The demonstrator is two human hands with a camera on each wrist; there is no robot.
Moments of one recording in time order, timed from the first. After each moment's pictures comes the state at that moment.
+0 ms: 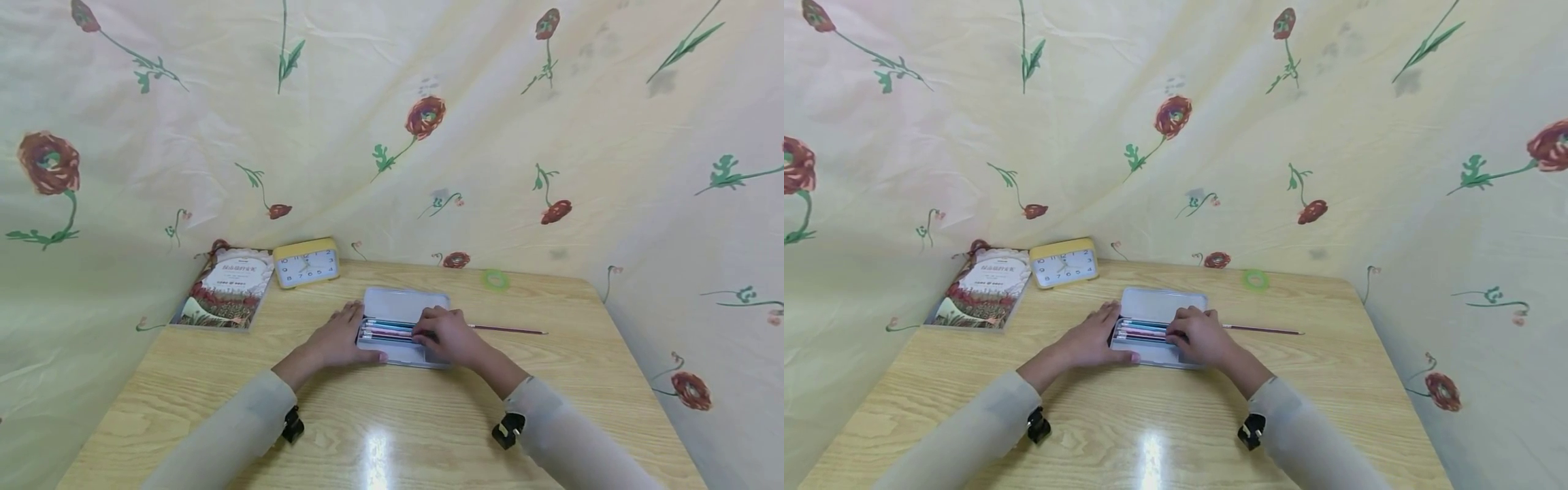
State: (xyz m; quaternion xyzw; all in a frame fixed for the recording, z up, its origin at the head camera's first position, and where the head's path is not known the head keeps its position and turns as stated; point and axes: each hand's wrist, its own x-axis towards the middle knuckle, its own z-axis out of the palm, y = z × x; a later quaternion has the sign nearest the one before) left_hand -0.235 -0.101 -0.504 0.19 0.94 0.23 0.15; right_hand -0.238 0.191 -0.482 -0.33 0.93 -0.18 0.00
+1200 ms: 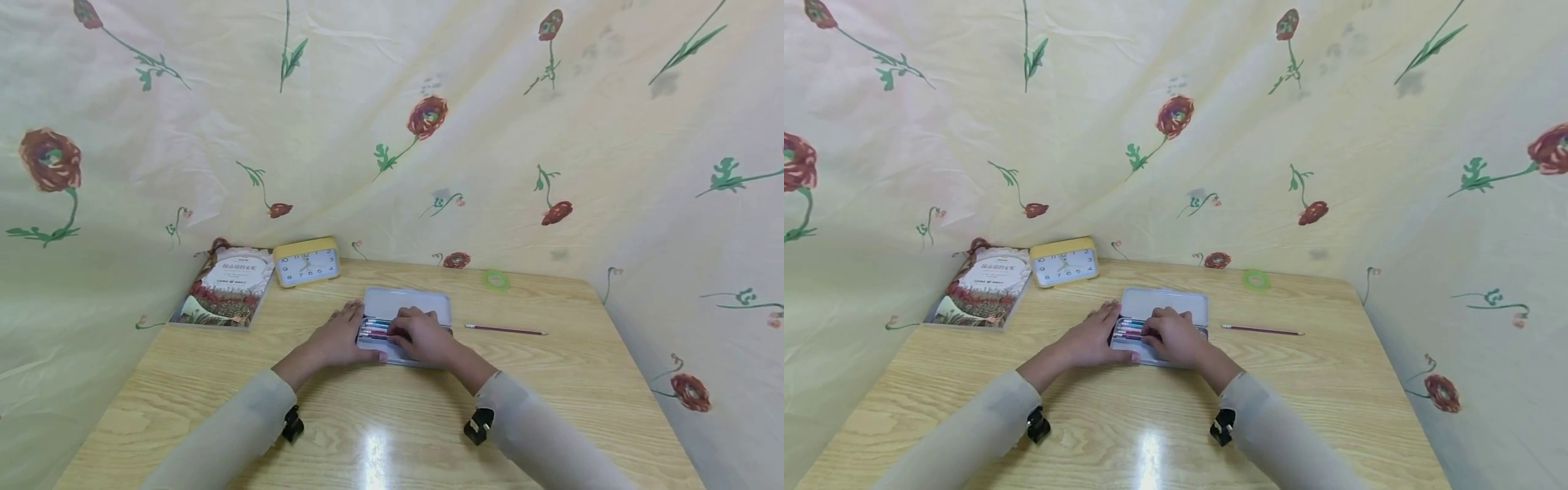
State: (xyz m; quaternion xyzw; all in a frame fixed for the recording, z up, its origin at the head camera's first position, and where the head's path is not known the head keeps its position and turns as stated) left_hand -0.235 -0.101 -0.503 0.19 0.94 0.22 0.14; right_hand -0.242 0.144 -0.490 -0.34 0.92 -0.19 0.03
